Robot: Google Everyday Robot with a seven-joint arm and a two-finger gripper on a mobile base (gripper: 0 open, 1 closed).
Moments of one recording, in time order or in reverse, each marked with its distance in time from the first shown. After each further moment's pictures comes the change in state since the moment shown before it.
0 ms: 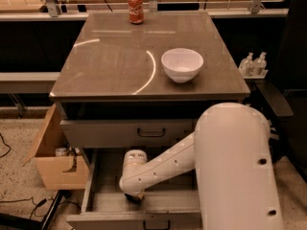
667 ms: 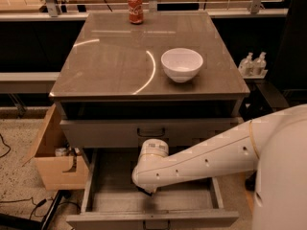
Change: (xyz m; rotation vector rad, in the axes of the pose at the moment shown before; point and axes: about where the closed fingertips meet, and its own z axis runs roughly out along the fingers) arm 0.015 0.035 -0.110 0.018 0.056 -0.041
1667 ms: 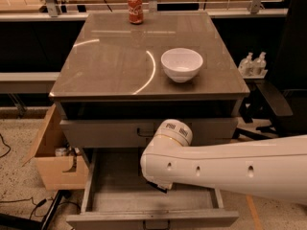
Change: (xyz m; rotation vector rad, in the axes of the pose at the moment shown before) arm -0.003 0.028 -0.149 -0.057 0.036 -0.016
